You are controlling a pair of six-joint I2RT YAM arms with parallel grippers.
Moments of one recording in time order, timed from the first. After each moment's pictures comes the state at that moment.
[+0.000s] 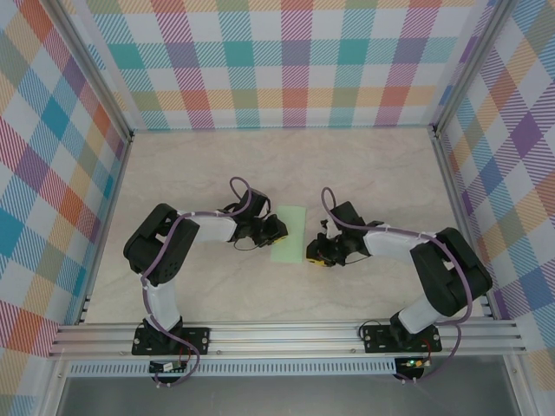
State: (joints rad) left arm -0.60 1.88 0.95 0.01 0.44 -0.97; right arm 0.53 1.55 0.69 -0.25 -0.57 0.78
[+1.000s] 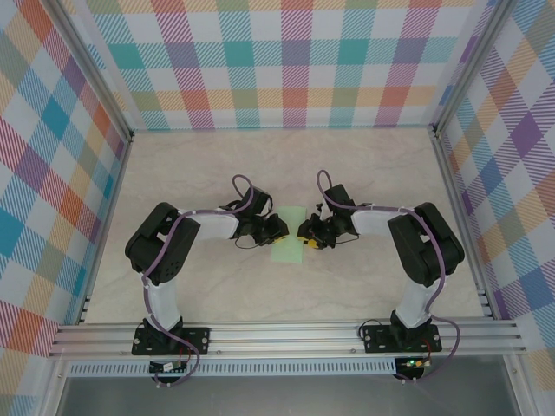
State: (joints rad) left arm -0.60 1.89 1.00 -0.07 0.44 -0.94; right arm 0.49 1.79 0.89 -0.20 -0.60 0.87
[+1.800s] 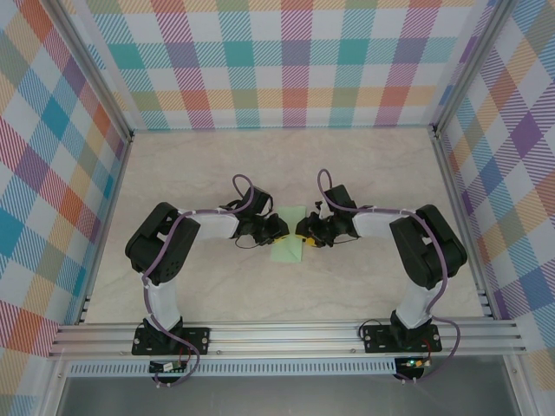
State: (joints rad) left arm -0.60 1.89 1.00 -0.07 0.43 -0.94; right arm 0.49 1.77 0.86 -0.10 -0.62 0.88
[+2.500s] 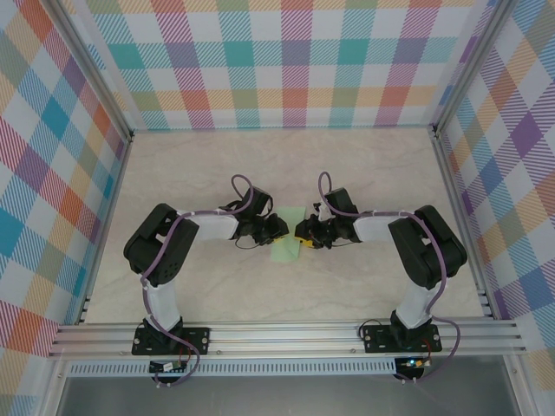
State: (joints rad) left arm -0.60 1.87 0.98 -0.06 0.40 -0.96; right arm 0.49 1.77 0.80 0.03 -0.68 0.88
